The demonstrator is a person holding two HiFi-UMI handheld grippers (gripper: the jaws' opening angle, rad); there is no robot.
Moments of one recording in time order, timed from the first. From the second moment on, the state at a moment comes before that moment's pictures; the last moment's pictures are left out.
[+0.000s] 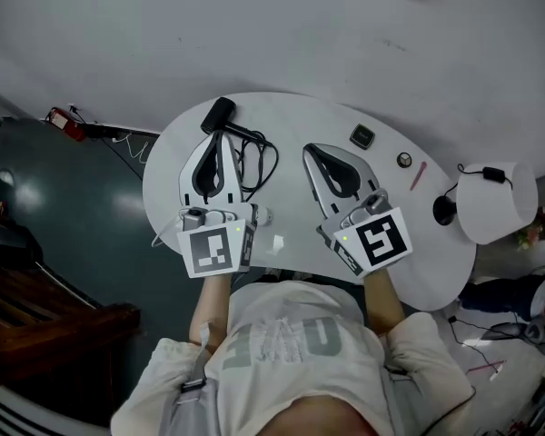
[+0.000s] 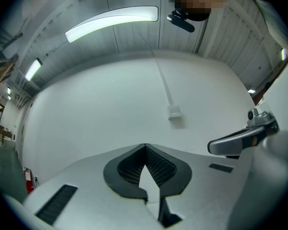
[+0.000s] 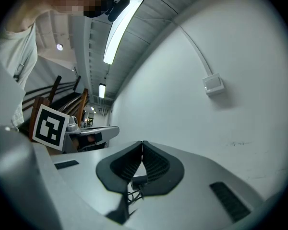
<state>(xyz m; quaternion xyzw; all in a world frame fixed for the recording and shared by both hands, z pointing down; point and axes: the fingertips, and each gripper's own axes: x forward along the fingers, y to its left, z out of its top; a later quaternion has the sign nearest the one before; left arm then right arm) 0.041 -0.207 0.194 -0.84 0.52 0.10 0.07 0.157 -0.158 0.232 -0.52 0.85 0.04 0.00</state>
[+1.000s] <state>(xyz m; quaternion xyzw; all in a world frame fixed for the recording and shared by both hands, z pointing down) -0.013 -0.197 0.258 -0.83 0.55 0.06 0.06 0.053 -0.141 0.428 -0.23 0.92 -0.07 -0.32</state>
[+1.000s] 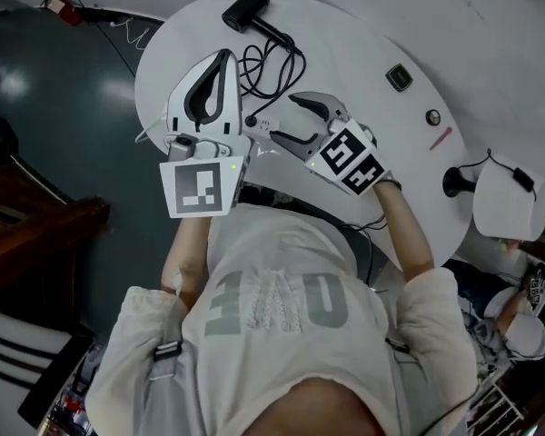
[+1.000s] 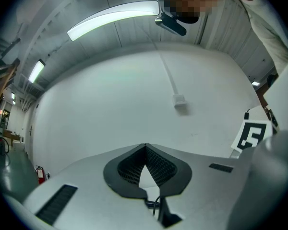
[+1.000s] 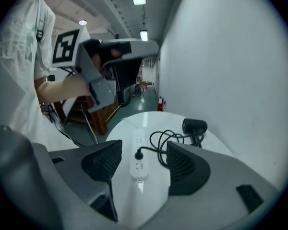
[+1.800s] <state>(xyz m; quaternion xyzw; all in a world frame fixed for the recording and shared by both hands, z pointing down) -0.050 -0.192 0.322 -0.81 0.59 0.02 0.01 0.042 -0.139 0.583 -0.19 0.84 -0.11 -0.50</state>
